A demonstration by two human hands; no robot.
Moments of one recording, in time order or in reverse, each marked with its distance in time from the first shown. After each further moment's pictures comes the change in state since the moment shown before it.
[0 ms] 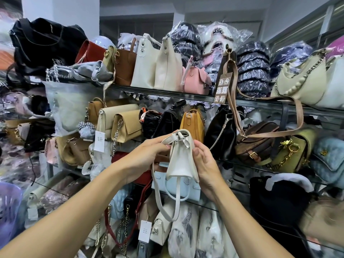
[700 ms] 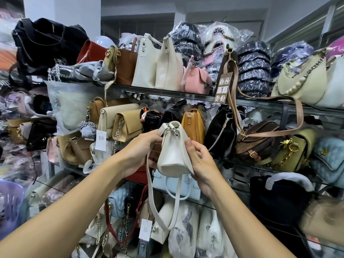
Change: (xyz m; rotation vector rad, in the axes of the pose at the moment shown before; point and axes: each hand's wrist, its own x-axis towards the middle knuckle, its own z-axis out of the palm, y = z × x) left_hand 0.000 0.010 -0.008 -0.063 0.106 -0.079; right_hand -0.005 -0.022 0.025 0.003 0.081 0.146
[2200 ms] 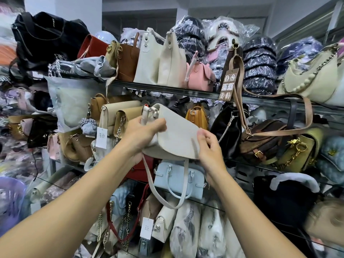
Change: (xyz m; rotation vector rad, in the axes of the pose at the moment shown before) left_hand 0.018 0.014 0.001 -0.097 0.463 0.126; right_hand 0.035 0.004 -0.011 -0.257 0.218 -0.146
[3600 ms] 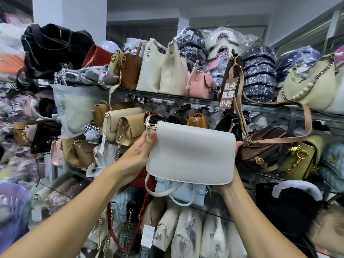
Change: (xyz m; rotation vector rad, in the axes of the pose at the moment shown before) left_hand -0.007 -0.032 -0.027 0.007 -0.452 0.142; right_hand -0.011 -0.015 -0.031 0.827 -0.238 0.264
